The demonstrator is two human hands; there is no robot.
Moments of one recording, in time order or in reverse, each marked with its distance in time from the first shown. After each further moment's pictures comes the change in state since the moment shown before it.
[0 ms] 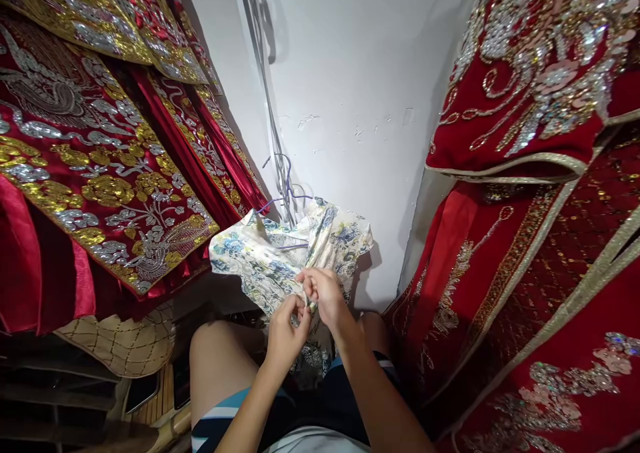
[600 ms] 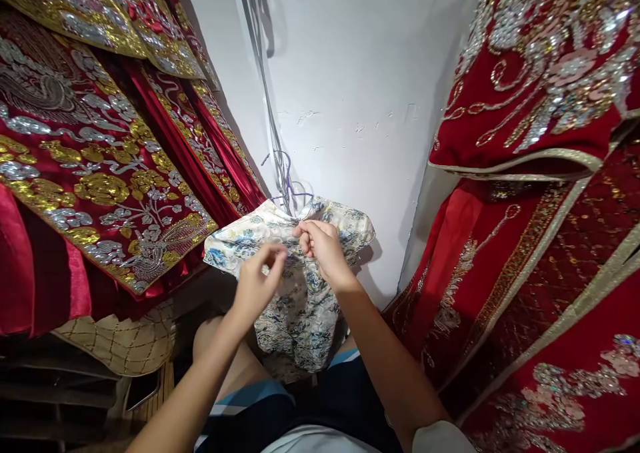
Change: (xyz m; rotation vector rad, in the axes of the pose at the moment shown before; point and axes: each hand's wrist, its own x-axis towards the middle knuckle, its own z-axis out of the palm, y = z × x) left_hand 0.087 0.027 -0.077 -0.084 0.065 0.187; right_hand 0.027 -0.077 0.020 -0.081 -0.091 -0.277
